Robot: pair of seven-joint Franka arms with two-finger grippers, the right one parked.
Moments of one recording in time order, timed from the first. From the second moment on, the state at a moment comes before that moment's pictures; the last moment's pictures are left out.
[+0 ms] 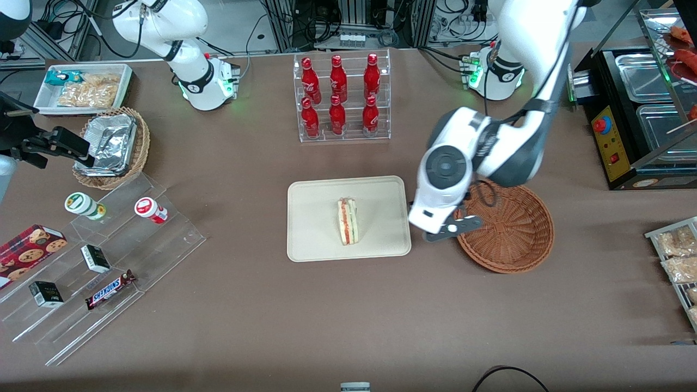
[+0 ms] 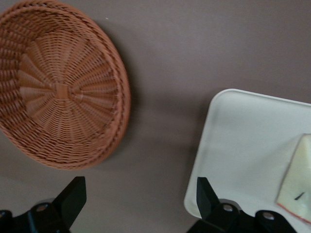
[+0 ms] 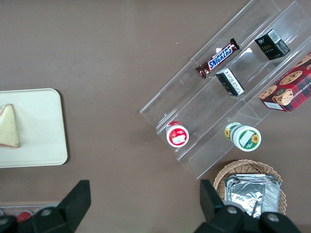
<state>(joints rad) -0.43 0.41 -0.07 -1.60 0.10 1.79 -0.76</state>
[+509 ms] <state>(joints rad) -0.25 0.18 -0.07 -1.80 0.07 1.78 -0.49</state>
